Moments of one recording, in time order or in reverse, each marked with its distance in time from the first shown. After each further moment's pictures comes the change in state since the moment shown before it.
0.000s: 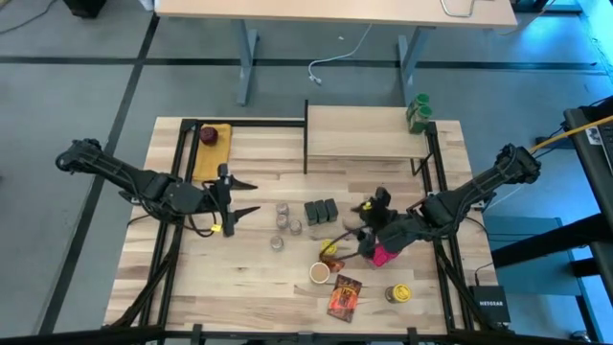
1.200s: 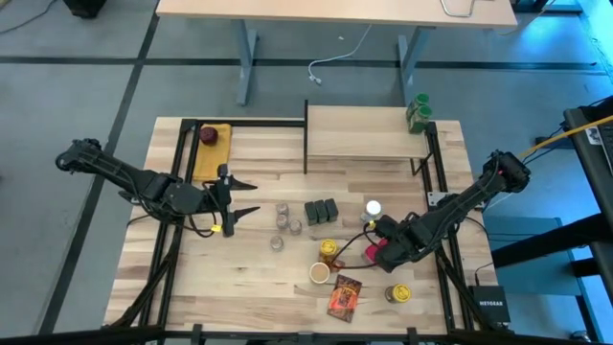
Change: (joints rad) left arm 0.001 0.000 0.000 -0.013 0.000 -0.004; right arm 0.079 0.163 -0.043 -0.538 -0.478 0.668
